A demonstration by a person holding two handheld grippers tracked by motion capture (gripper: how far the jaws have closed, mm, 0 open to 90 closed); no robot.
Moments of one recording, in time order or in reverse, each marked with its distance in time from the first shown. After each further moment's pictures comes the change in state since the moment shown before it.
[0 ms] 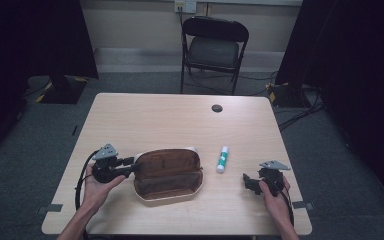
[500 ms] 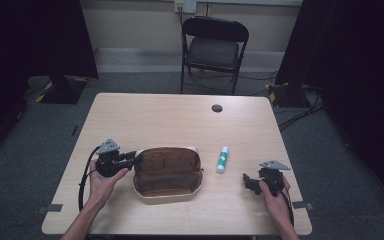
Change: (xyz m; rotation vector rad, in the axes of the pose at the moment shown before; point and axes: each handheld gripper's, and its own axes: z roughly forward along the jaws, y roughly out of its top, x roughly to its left) left arm 0.008 0.005 0.011 -0.023 0.035 -0.044; right arm 0.000 0.000 0.000 0.000 0.000 -0.001
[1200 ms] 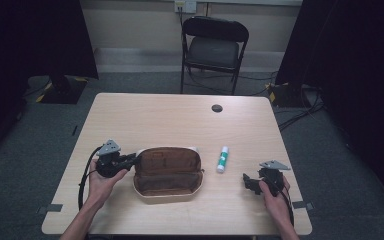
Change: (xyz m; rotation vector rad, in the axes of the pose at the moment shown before) left arm -0.002 -0.002 0.001 0.012 -0.021 0.052; right arm 0.000 0.000 0.000 0.000 0.000 0.000
